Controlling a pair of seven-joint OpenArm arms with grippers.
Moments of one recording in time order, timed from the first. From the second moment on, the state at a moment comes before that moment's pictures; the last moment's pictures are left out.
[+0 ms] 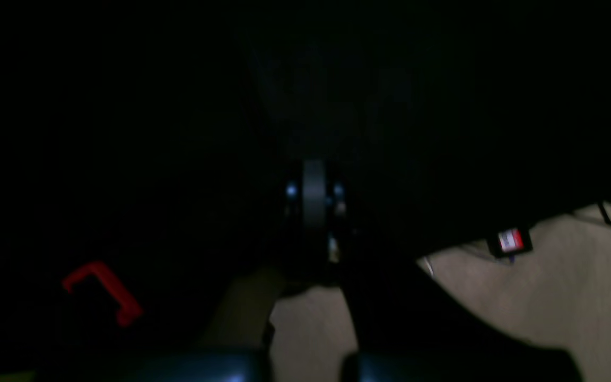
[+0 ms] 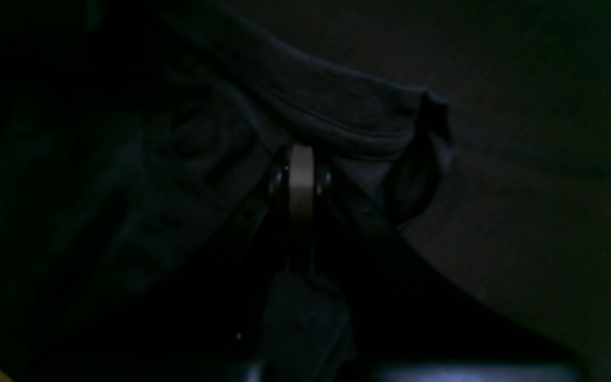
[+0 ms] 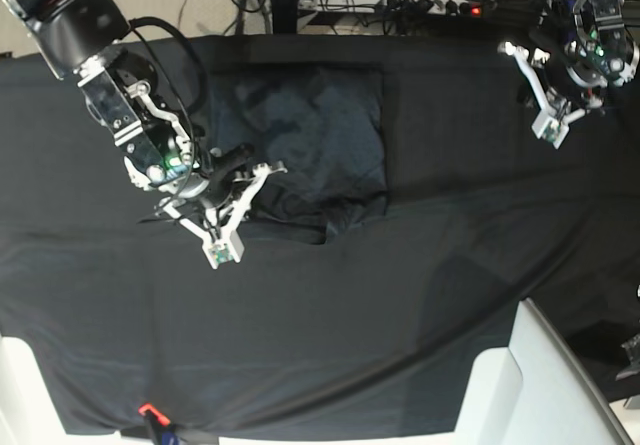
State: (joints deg) left arm 23.6 -19.8 -25.8 88.0 -3.2 -41.9 36.1; right arm 7.0 13.8 -32.7 76.4 24.3 -3.9 -33.1
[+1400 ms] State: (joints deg) left arm 49.2 -18.2 -24.5 89.3 -2.7 -41.3 12.1; right arm -32.4 25.2 -9.2 112.5 24.1 -7.2 -46.4
